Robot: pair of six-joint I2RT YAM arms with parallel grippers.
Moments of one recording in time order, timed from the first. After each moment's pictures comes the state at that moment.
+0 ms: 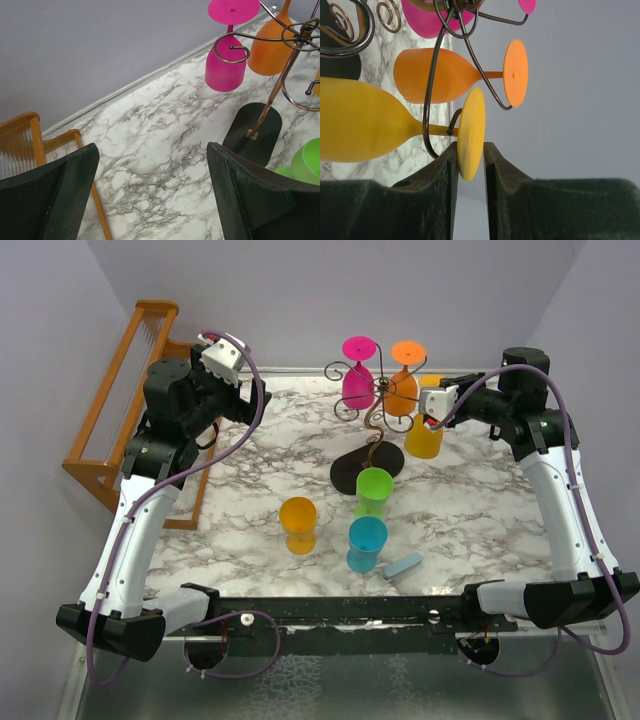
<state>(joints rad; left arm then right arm) -0.25 1.17 1.46 -0.46 0.28 0.17 0.14 1.30 1.55 -0.74 -0.50 -1.51</state>
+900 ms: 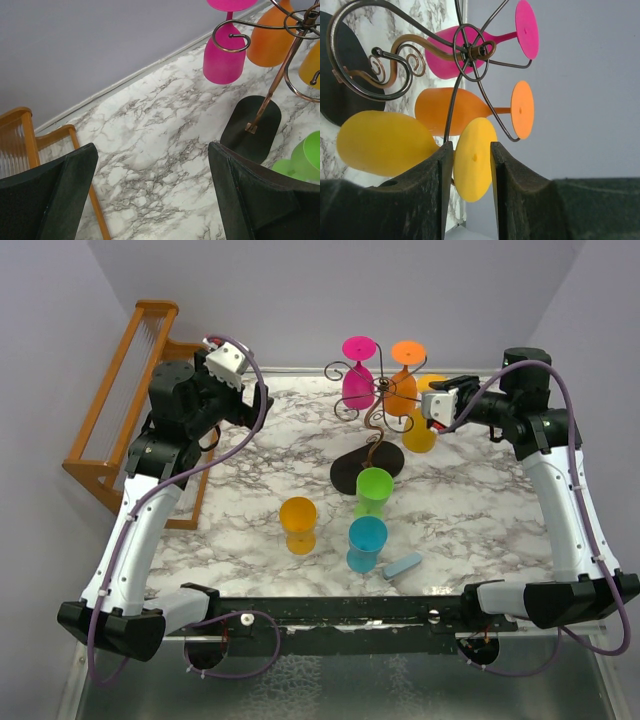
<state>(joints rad) -0.25 1.17 1.43 -0.46 0.29 0.17 0.14 1.30 1.57 -0.78 -0.67 -1.48</state>
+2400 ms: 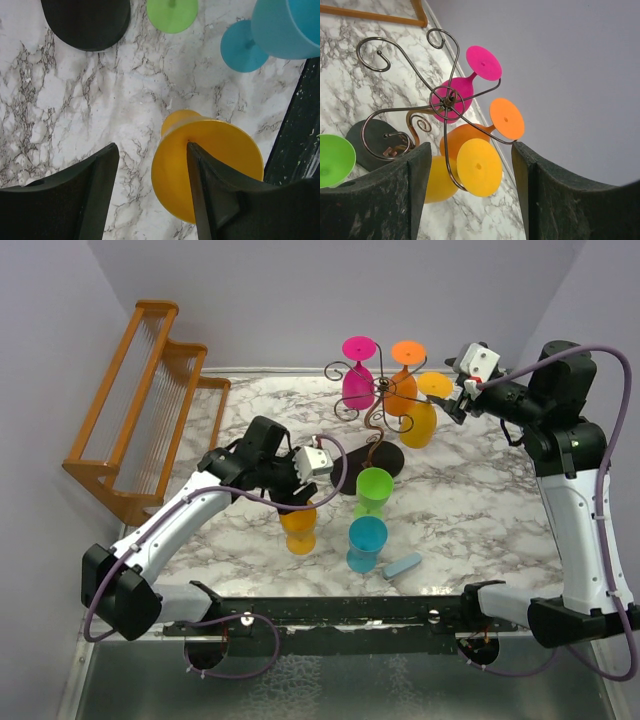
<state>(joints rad) -0.57 1.28 1.15 -0.79 0.47 0.55 0.14 1.21 1.65 -0.65 -0.71 -0.80</state>
